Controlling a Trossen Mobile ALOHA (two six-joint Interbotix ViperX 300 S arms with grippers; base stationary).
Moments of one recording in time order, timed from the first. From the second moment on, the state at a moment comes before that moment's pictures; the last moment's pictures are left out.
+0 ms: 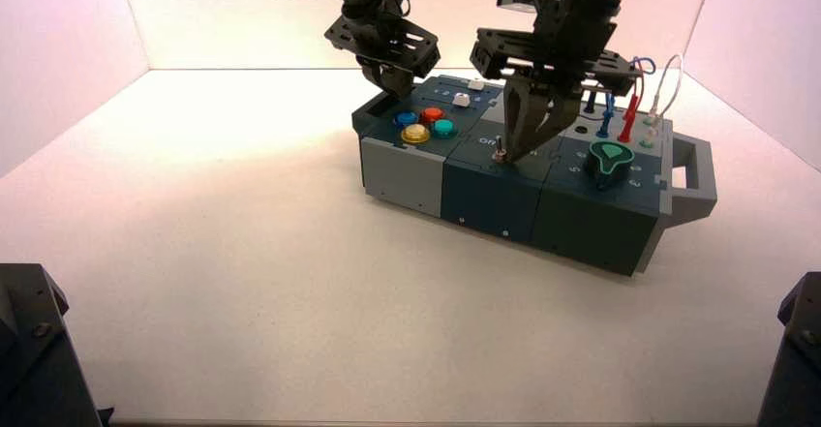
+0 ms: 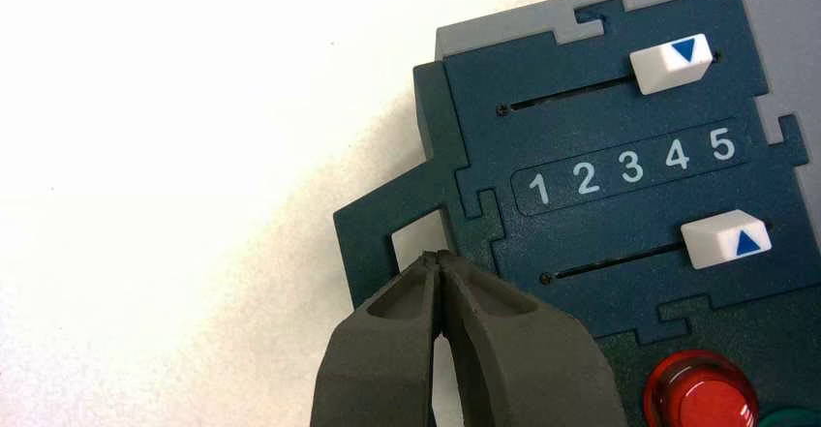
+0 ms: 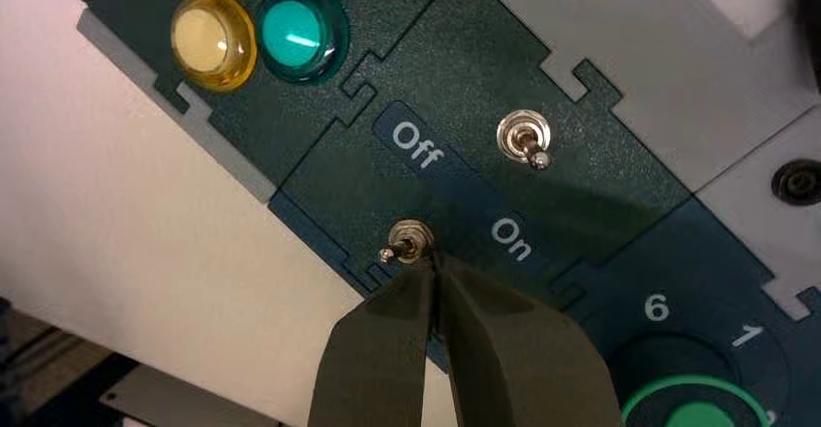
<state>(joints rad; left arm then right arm) -0.55 0.48 0.31 -0.15 0.33 0.29 0.51 0.03 0.76 0.27 0.59 0.08</state>
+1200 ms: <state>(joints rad) -0.56 0.28 0.48 -0.14 0.30 0.31 0.49 -0.25 0.89 0.19 0.62 0.08</state>
